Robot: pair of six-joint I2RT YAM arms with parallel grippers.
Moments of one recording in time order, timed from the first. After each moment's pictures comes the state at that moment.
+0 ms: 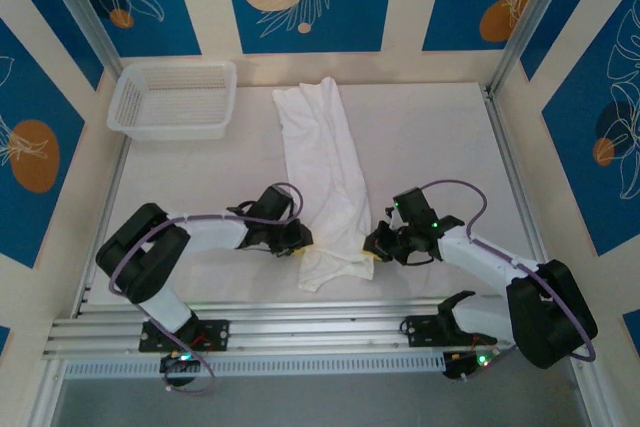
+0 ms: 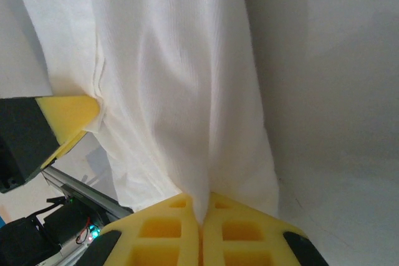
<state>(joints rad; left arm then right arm) -0.73 1.63 0.71 -0.06 0.41 -1.03 0.45 1.17 0.49 -0.41 -0.53 0.92</state>
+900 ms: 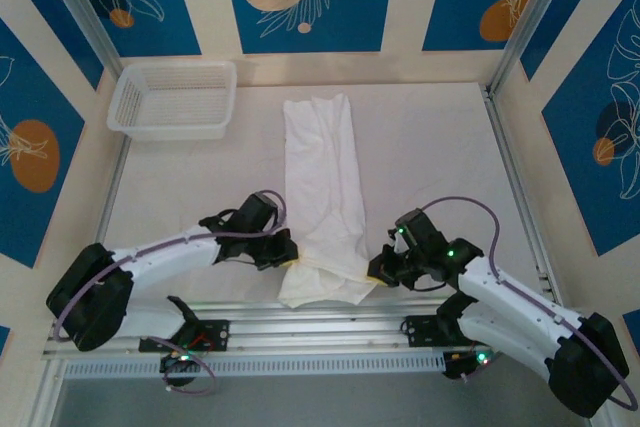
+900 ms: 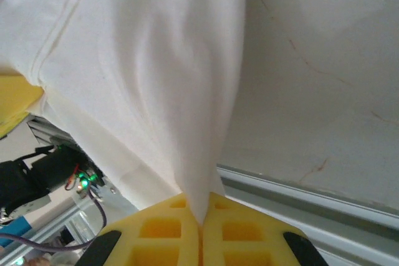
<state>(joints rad) -0.76 1.29 0.65 -0.37 0.44 -1.00 0.62 0.83 0.44 -0.66 -0.50 1.05</state>
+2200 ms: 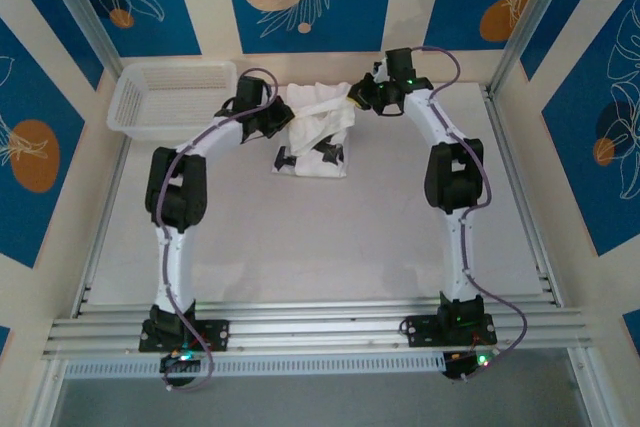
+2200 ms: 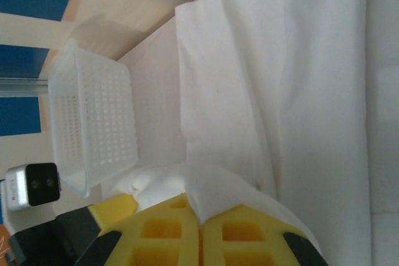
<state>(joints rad) -0.29 2.23 1.77 -0.22 0.39 -0.88 0.17 2.41 2.23 -0.59 -0.60 0.77</state>
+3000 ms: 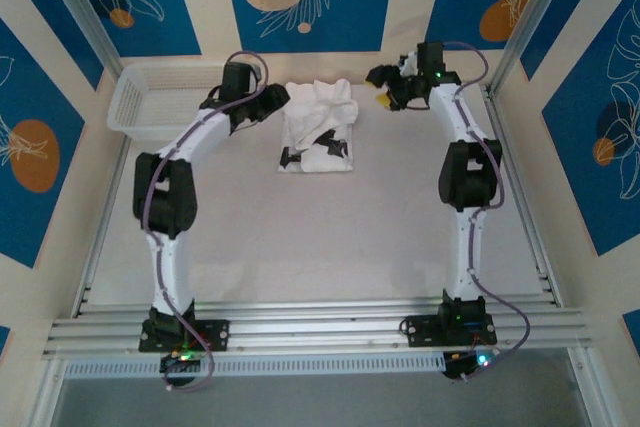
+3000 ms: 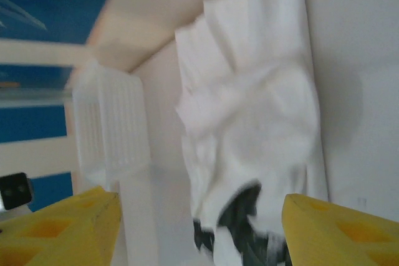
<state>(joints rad) -0.26 2.06 1.72 -0.30 0.34 -0.73 0.07 2.30 2.10 -0.63 -0.71 0.71</state>
